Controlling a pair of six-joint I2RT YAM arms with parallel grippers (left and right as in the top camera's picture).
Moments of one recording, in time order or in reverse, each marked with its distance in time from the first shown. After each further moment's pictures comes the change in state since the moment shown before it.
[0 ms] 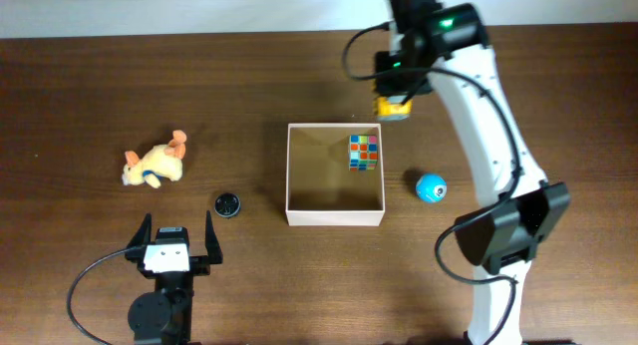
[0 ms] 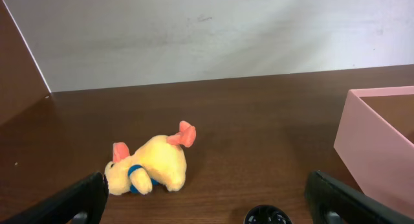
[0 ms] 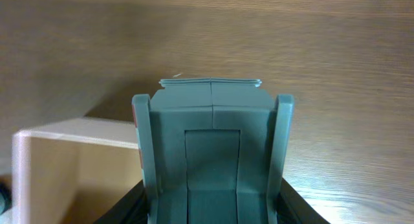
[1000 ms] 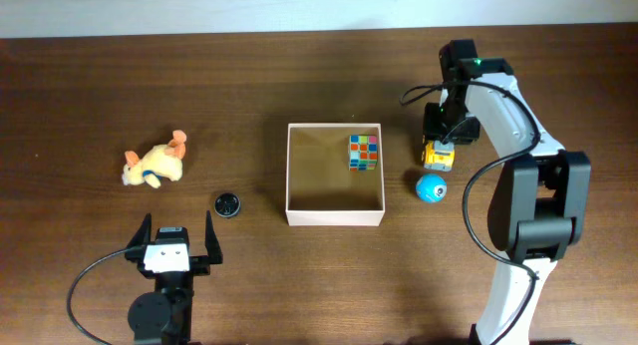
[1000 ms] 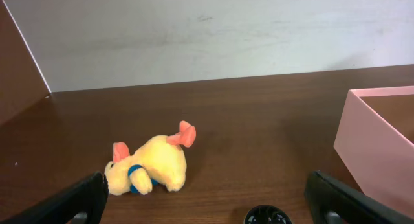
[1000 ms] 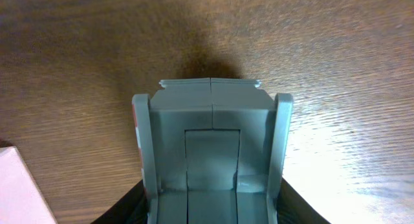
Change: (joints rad) left arm 0.000 0.000 0.000 0.000 0.000 0.000; right arm -0.272 -0.001 -0.568 0.301 0.000 -0.009
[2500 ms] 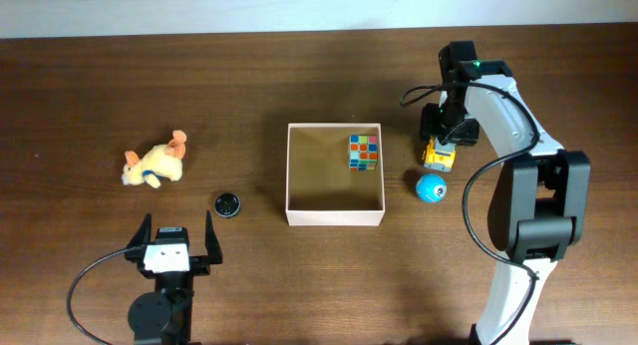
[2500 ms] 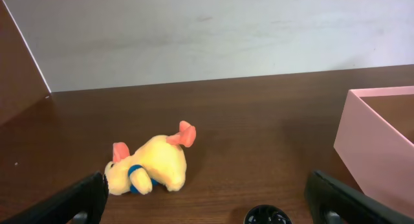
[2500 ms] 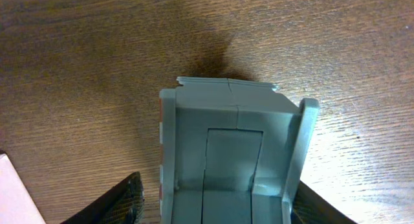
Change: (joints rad) left arm 0.000 0.000 0.000 0.000 0.000 0.000; right arm 0.000 0.000 -0.041 0.042 0.003 0.003
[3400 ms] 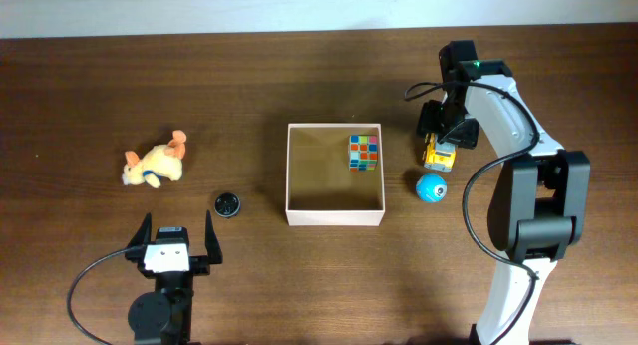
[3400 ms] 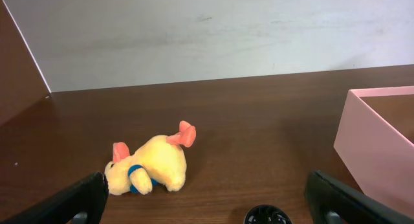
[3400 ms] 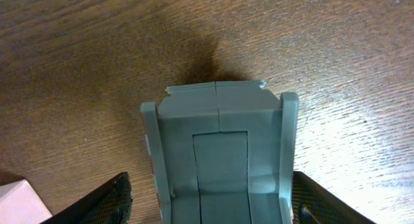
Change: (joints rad) left arm 0.000 0.000 0.000 0.000 0.000 0.000; right arm 0.000 0.000 0.000 0.008 0.000 0.150
